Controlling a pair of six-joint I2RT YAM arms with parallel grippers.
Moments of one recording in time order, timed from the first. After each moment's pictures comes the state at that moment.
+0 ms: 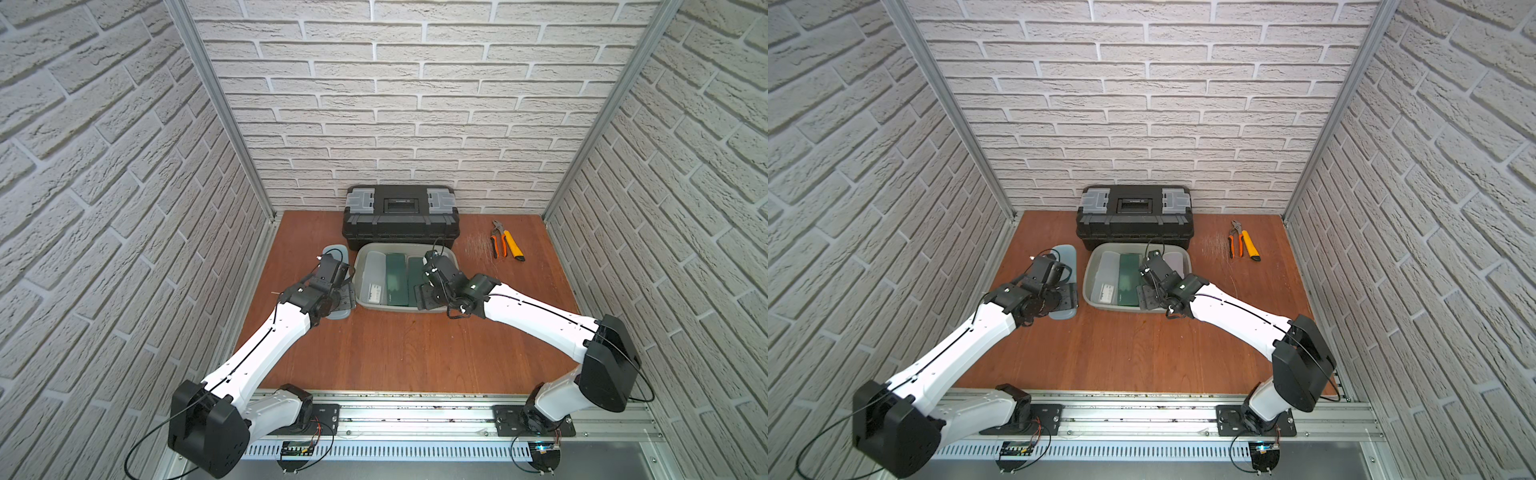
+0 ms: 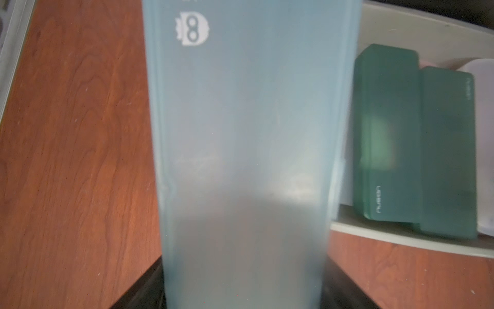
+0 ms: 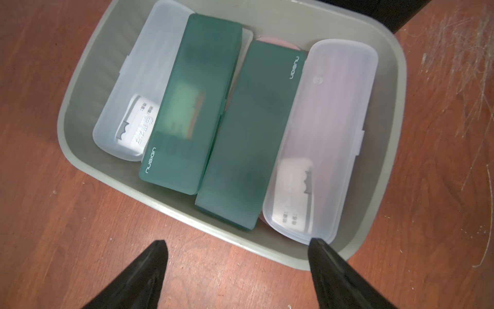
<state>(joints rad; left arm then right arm) -0.46 1.20 0.98 -0.79 -0.22 -0.45 0.73 1.51 1.18 -0.63 0.25 0.46</state>
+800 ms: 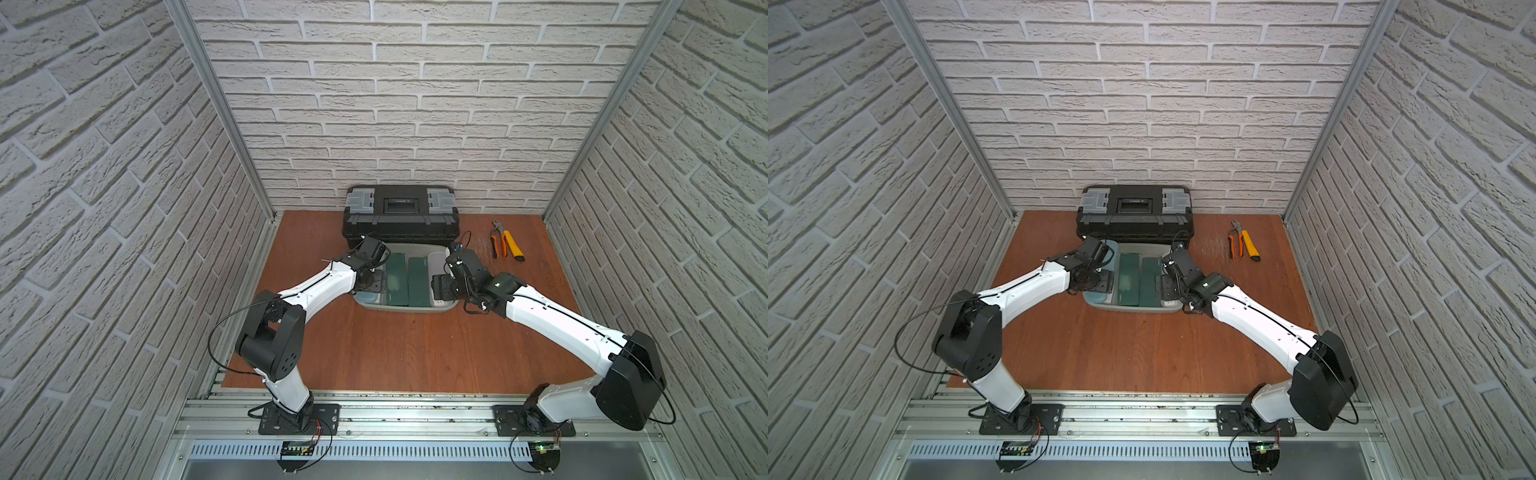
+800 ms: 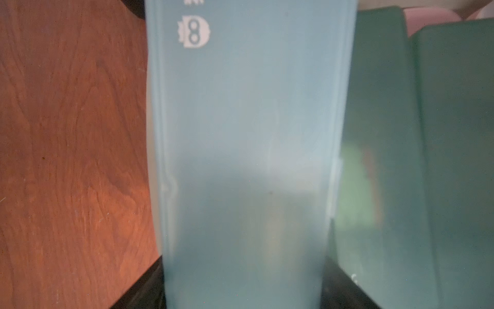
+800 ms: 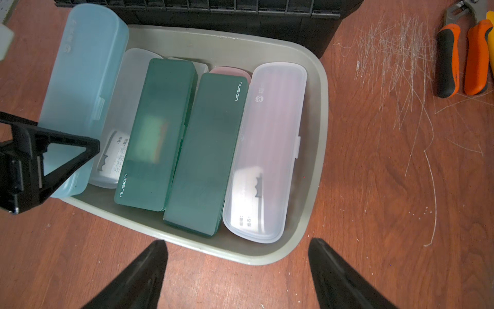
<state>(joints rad) -0.53 1.70 1.23 -0.64 -0.18 -0.34 0.62 1.41 1.12 -0.61 0.24 0.45</state>
